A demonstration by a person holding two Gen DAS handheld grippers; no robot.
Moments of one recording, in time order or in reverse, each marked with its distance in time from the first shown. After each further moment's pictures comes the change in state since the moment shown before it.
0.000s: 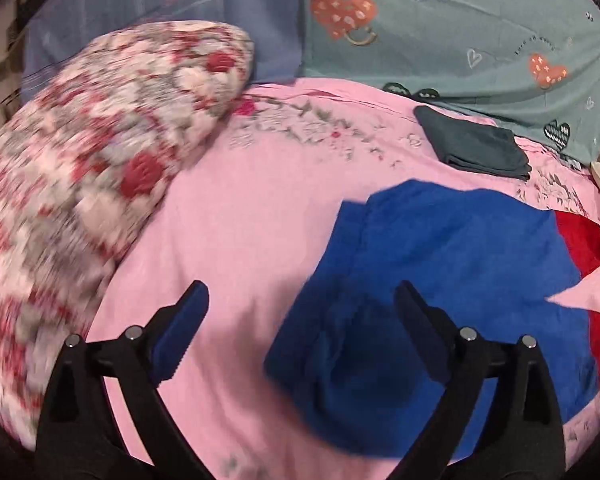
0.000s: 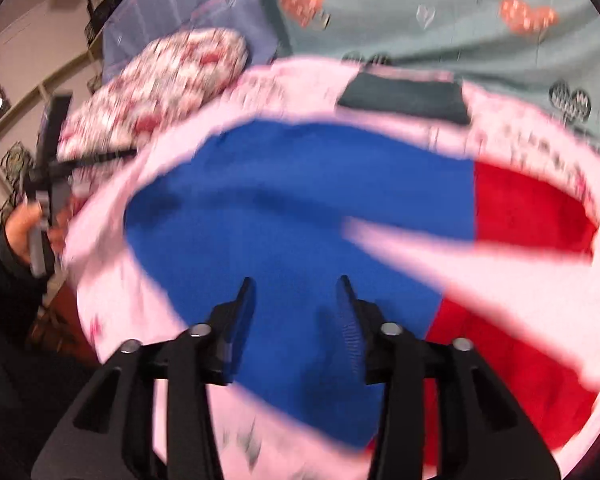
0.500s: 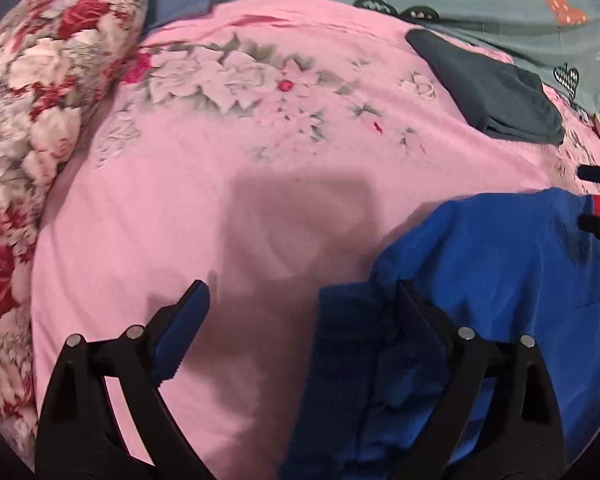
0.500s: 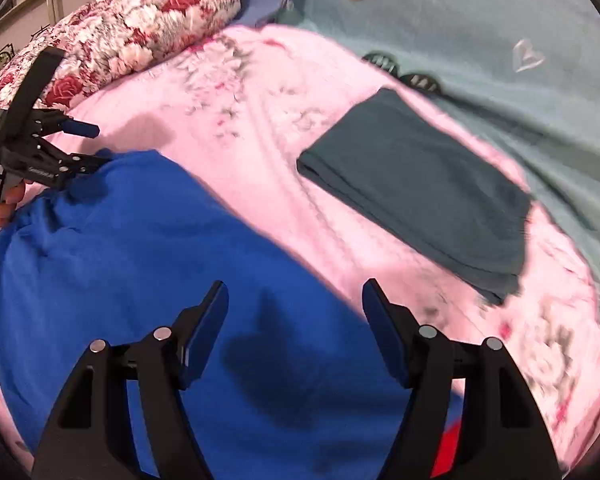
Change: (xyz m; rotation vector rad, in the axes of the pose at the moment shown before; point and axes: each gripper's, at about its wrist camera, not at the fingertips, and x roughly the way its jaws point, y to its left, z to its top) left arm 0.180 -0.034 0.074 0.144 0.283 -0.127; right arm 0.208 -0.057 0.165 -0.336 0.229 -0.081
